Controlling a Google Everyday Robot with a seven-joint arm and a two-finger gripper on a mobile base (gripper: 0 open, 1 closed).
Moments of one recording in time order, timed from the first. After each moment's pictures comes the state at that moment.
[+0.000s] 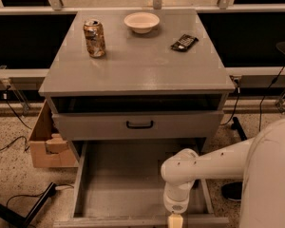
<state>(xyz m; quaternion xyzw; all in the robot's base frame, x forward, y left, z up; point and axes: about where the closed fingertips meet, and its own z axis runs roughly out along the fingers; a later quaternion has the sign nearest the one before) 0.370 -0.117 0.404 0.67 -0.73 -0.12 0.08</state>
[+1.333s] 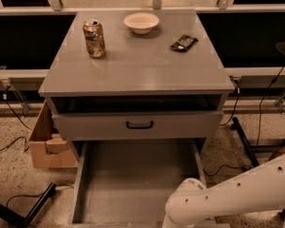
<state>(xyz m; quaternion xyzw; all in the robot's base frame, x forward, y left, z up) 0.271 -0.091 0.411 0.65 -0.74 -0.14 0.05</state>
